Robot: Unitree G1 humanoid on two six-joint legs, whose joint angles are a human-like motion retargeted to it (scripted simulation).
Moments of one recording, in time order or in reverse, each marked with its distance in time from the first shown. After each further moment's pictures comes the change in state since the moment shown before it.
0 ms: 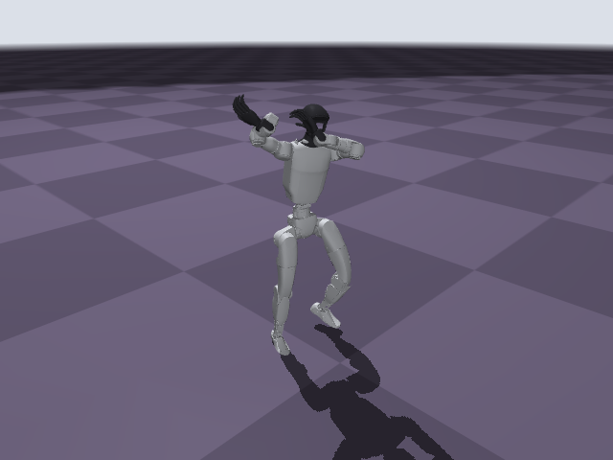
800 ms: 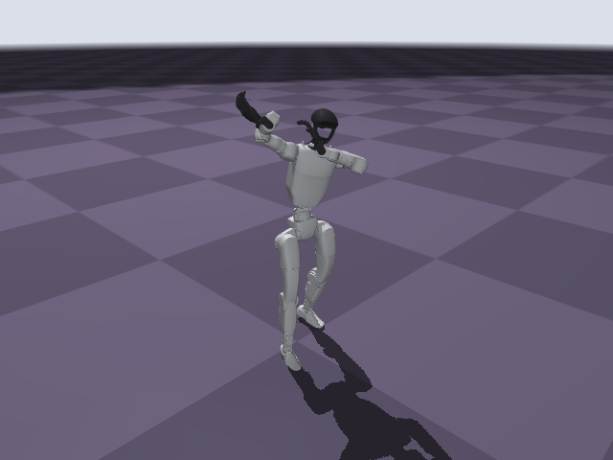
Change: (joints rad) left arm 0.114 -0.050 -0.057 -0.101 -0.236 -0.186 -0.030; right arm 0.010 -0.028 0.000 0.070 0.000 0.000 0.000; waist -0.134 -0.092 -0.002; left_leg 0.425 -0.196 -0.062 -0.642 -0.023 0.043; right_leg -0.200 -0.016 0.020 -0.023 0.154 0.000
